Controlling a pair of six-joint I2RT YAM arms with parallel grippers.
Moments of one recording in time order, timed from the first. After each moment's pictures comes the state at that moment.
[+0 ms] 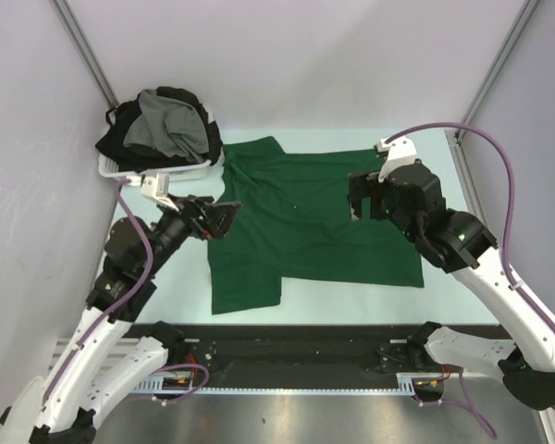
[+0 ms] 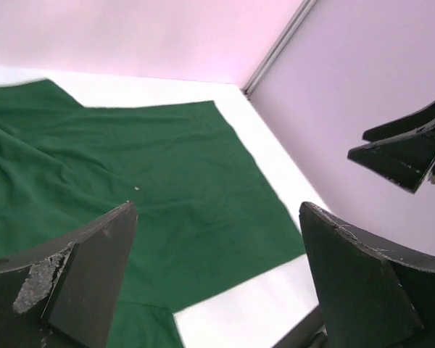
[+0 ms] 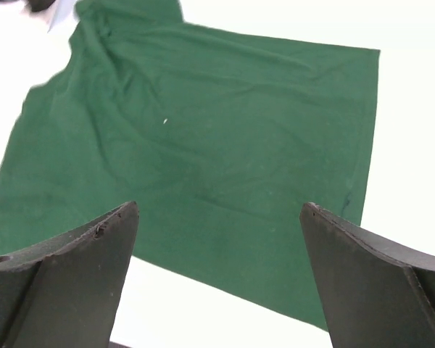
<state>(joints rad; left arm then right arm) -0.47 0.65 0.89 -0.22 0.11 -0.48 0.68 1.05 1.36 -0.73 0.39 0.20</state>
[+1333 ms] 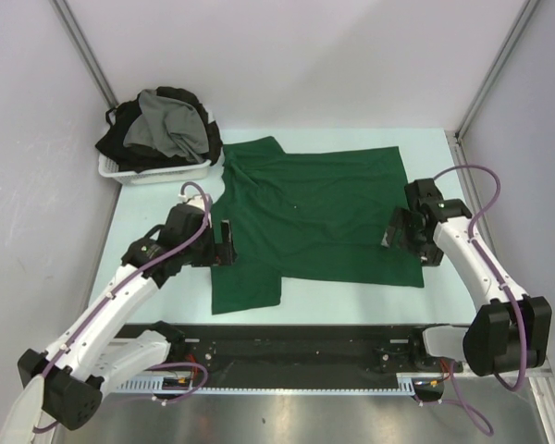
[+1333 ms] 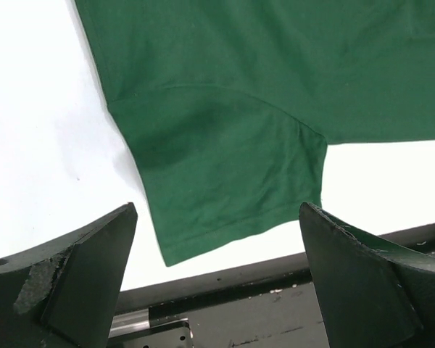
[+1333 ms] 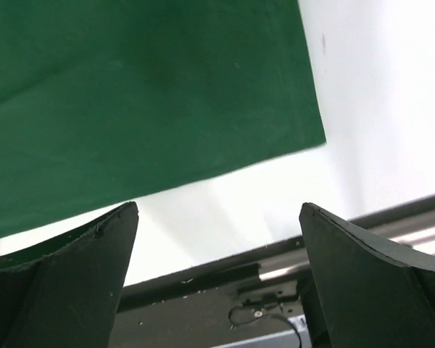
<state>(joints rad) -0.48 0.92 0.86 -0.80 -0.07 -0.45 0.16 1.27 1.04 -1.01 0.16 0.54</state>
